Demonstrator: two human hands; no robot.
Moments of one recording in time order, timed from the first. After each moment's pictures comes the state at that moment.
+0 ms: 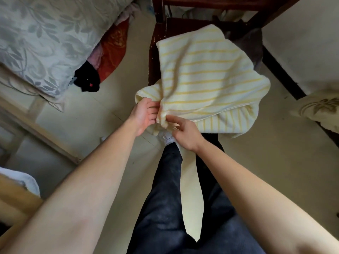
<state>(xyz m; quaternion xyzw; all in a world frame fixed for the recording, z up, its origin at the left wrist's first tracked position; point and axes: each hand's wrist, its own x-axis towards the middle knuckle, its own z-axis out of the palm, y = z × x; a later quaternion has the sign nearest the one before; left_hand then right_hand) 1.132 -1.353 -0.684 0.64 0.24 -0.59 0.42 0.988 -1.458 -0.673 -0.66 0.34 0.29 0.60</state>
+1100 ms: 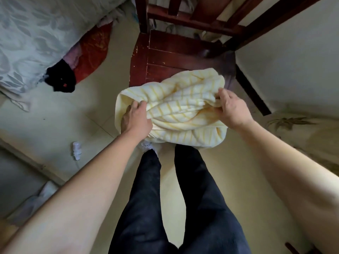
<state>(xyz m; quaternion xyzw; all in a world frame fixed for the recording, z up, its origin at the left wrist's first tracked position) 1.102 -1.391 -0.685 0.90 -0.17 -0.39 0.05 0.964 -1.665 -0.678 -0.93 0.20 0.22 0.19</state>
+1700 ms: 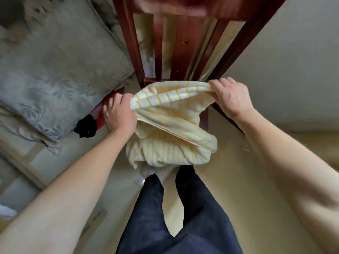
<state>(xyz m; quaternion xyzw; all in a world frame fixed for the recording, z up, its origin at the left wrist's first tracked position) 1.160 -1.419 -0.508 0.97 -0.20 -0.09 0.11 1.013 -1.712 -0.485 -0.99 0.12 0.00 0.01</state>
